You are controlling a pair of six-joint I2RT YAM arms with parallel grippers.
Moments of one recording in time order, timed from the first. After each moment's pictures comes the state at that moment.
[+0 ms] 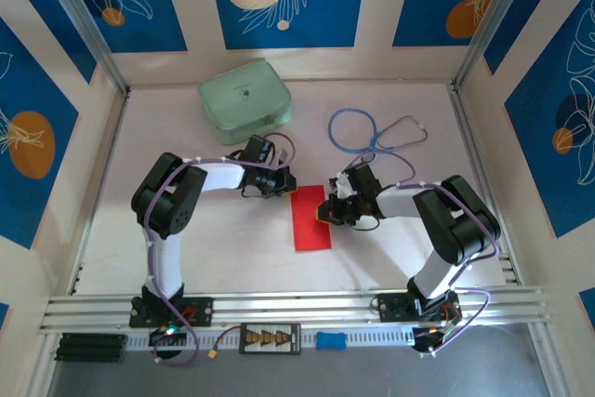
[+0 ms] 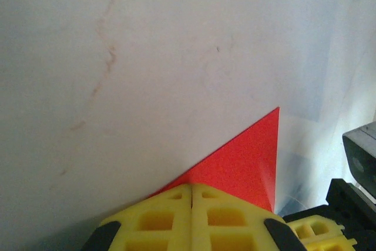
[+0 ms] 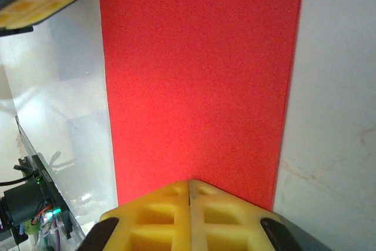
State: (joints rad) left arm -0.52 2.00 1.12 -0.09 0.58 -0.70; right arm 0.46 1.67 0.63 -0.01 -0.65 0.64
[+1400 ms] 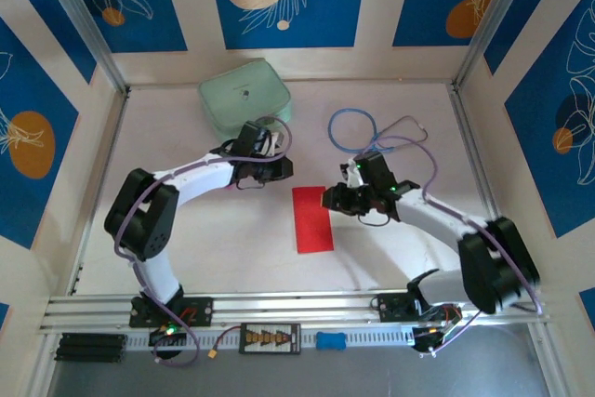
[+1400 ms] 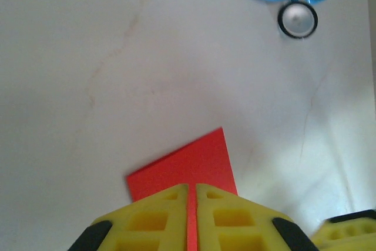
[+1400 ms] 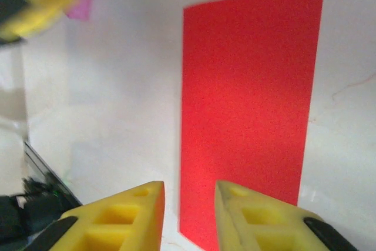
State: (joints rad) left arm -0.56 1.78 1.13 -0.21 0.42 -0.62; right arm 0.47 1.30 0.67 -0.28 -0.50 0.67
